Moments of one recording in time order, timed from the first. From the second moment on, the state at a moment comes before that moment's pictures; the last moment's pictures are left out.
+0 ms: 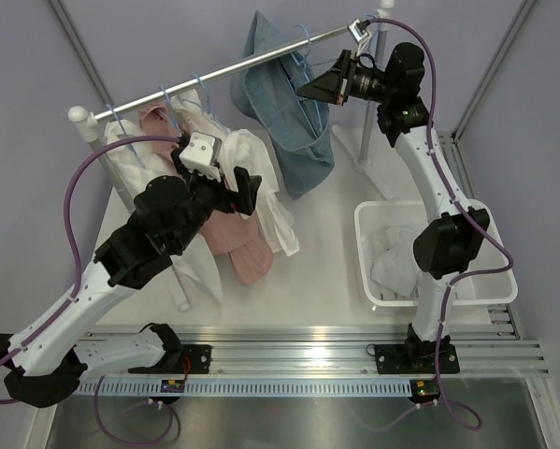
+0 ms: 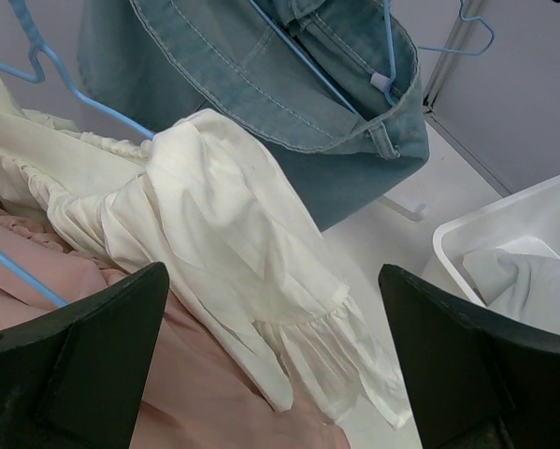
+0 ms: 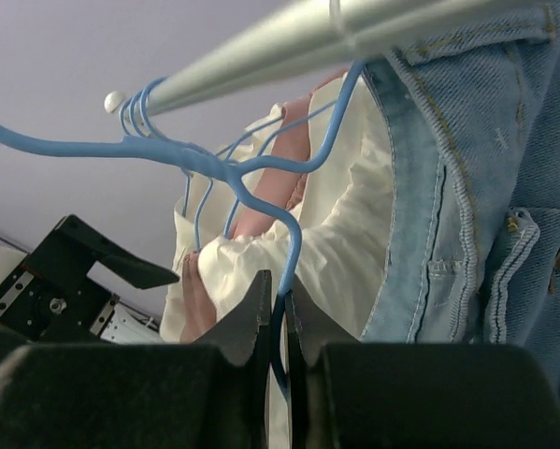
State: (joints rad) left arm -0.86 1.00 1.32 -0.40 -0.40 -0.13; right arm 0.25 2.02 2.21 0.06 -1.05 0.87
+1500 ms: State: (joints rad) left arm -0.85 1.42 1.63 -0.35 -0.49 0.15; right arm 0.20 1.48 1.64 -0.51 -1.25 0.21
